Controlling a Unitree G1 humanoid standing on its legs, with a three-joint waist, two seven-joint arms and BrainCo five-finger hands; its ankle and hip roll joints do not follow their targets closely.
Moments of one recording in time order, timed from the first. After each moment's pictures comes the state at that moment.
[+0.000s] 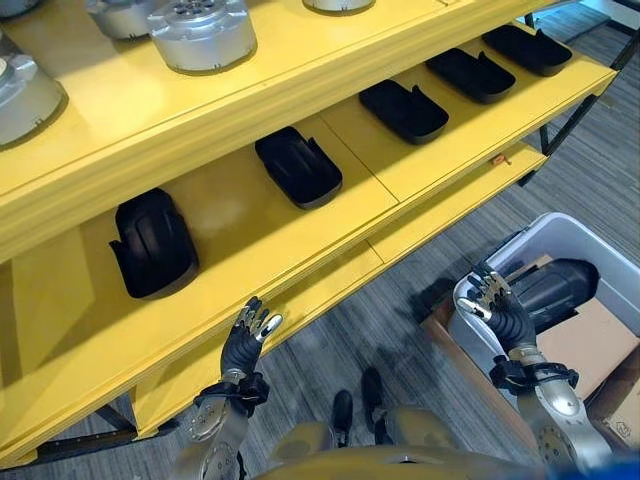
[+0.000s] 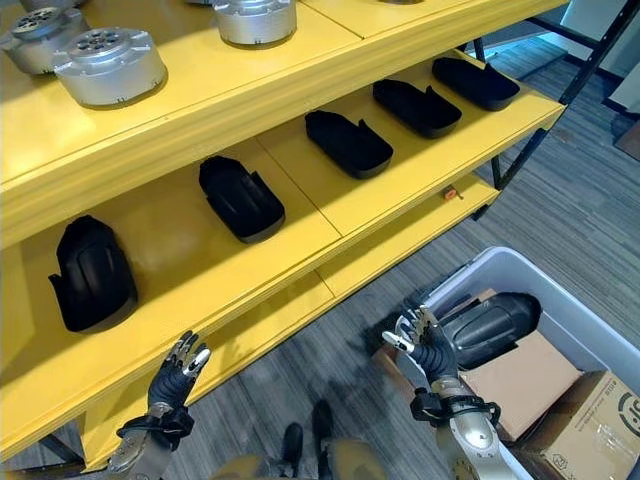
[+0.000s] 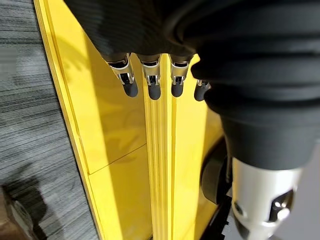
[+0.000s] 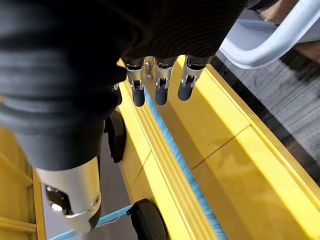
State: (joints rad) left arm 0.39 0.26 -0.12 0.03 -0.66 -0.07 0.07; right arm 0.35 -0.36 0.07 -0.15 0.53 -0.04 0.02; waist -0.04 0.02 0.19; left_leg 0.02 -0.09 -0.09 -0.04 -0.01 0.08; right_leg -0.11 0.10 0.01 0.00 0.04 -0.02
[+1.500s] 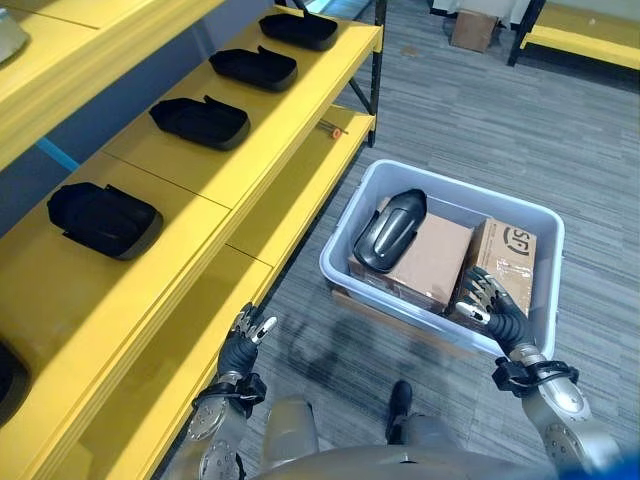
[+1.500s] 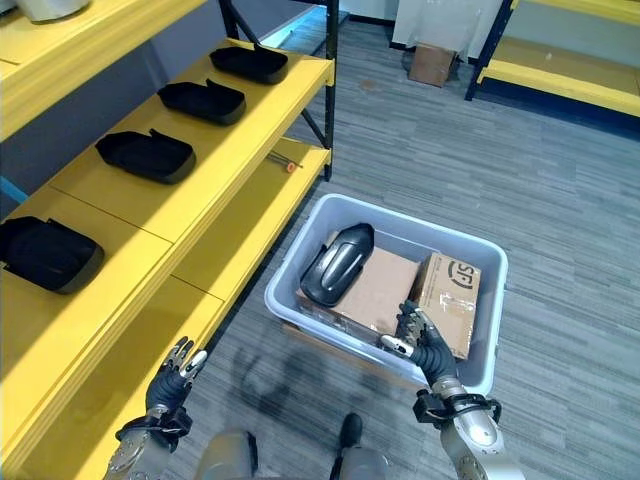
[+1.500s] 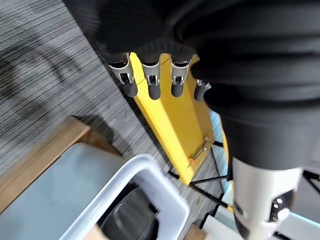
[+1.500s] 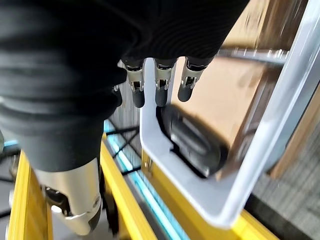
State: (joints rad) left arm 0.34 0.23 -0.10 0.11 -0.66 -0.05 0.07; right arm 0.31 -0.40 0.05 -0.13 0.55 0.02 0.04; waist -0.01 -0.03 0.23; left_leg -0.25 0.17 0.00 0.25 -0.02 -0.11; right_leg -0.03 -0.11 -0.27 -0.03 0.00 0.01
